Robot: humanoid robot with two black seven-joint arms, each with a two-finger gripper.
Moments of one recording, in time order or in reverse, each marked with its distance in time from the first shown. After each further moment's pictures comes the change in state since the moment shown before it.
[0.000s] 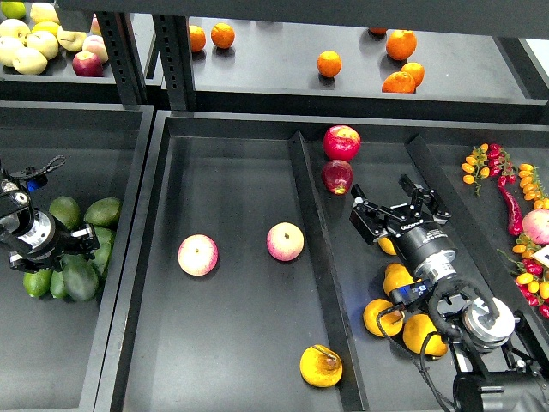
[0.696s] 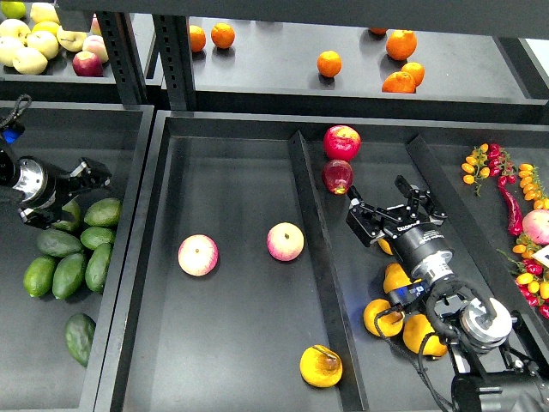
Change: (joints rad) left arm 0.057 0.068 -0.556 -0.015 -0.256 0.000 0.000; right arm 0.000 0.000 -0.014 -0.001 0.000 -0.003 0.000
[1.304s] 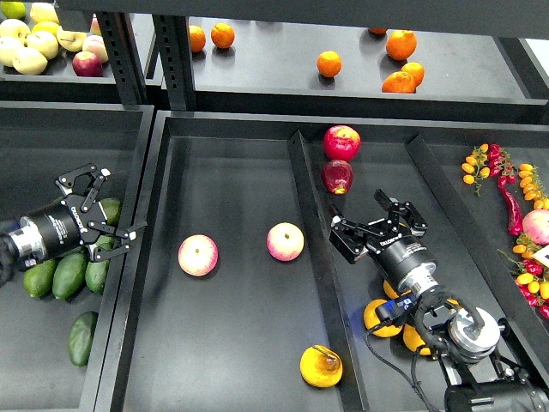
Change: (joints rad) left arm 0.636 -0.158 -0.711 -0.310 -0.357 0.000 0.000; right arm -0.028 0.000 -0.067 0.001 -0.006 0.006 -0.032
